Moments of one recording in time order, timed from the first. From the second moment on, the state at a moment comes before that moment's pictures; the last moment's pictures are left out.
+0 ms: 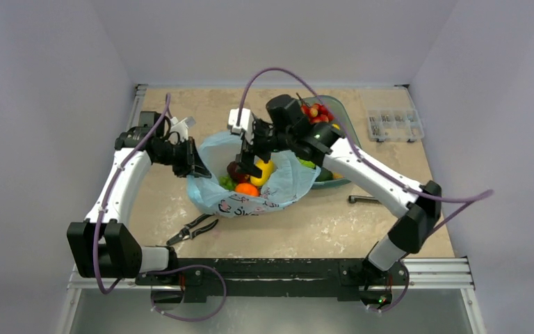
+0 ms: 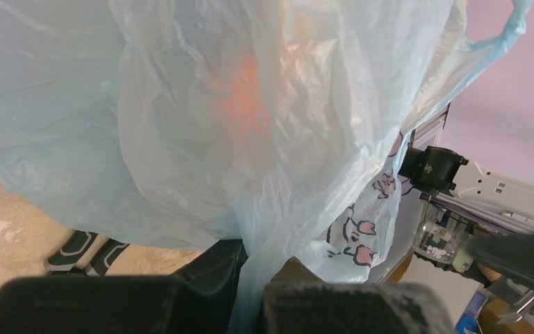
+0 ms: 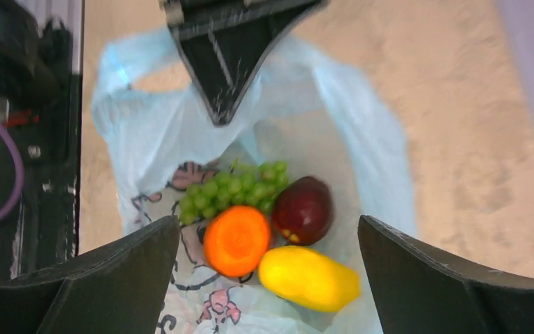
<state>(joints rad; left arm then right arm) -0.01 1.32 1.16 -1.02 0.71 -0.20 0.84 1.66 1.59 -0.55 -0.44 -0.44</state>
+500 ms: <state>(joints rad) -0.01 1.36 1.21 -1.02 0.72 -0.19 0.30 1.29 1.31 -0.72 -0.50 -0.26</state>
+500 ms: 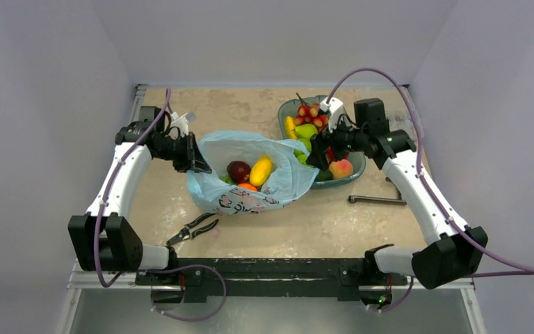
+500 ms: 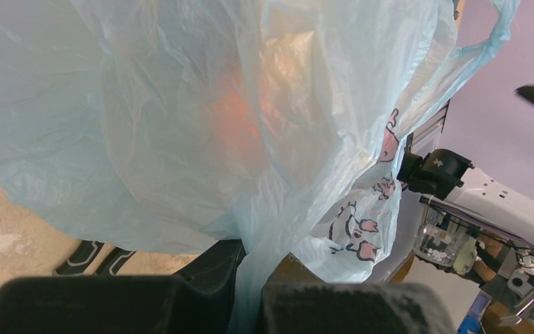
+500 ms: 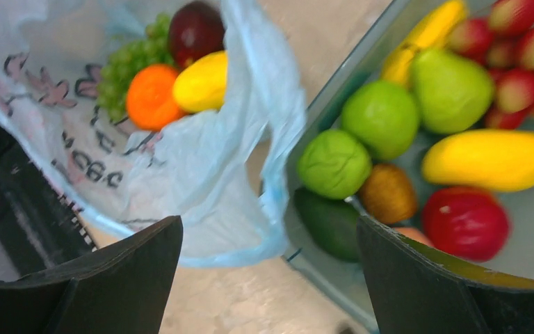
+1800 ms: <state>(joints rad) 0.02 1.15 1.45 -0.81 0.74 0.18 0.37 1.18 1.28 -0.24 -0.91 0.36</state>
